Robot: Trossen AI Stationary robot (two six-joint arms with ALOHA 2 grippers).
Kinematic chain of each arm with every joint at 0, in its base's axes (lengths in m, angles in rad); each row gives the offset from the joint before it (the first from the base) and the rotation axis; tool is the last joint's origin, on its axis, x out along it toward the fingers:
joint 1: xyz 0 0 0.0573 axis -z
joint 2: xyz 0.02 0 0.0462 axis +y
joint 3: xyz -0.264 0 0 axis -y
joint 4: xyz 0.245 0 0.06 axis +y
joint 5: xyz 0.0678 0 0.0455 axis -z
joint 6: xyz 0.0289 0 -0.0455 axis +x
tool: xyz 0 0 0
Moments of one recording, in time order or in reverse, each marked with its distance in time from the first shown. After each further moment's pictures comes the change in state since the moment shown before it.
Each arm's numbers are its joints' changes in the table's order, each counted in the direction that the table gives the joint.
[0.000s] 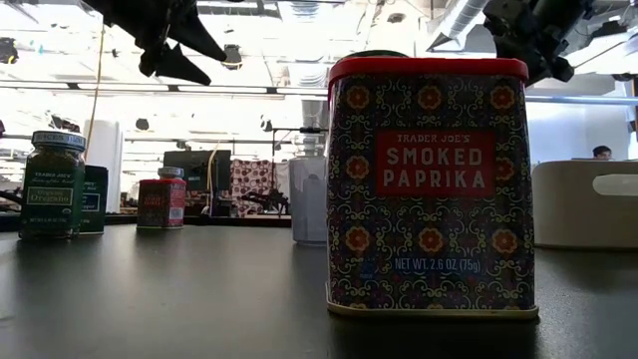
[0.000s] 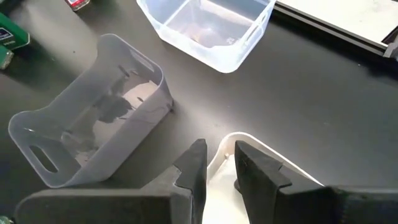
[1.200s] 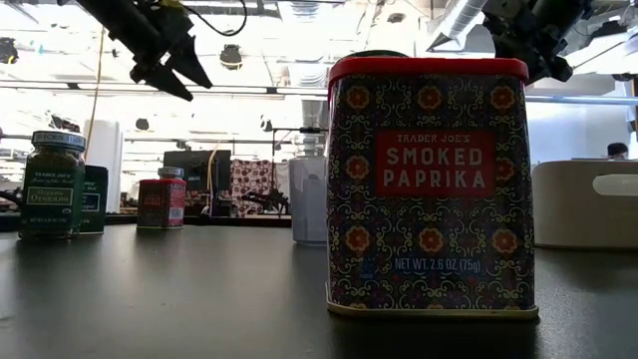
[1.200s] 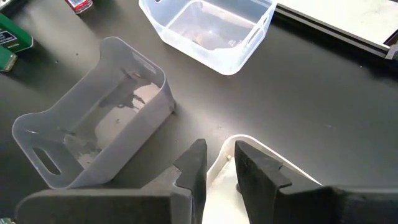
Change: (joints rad) left arm -0.417 0.000 0.083 0.184 0.198 0.188; right arm 0.000 0.000 0.000 -0.011 0.000 -0.002
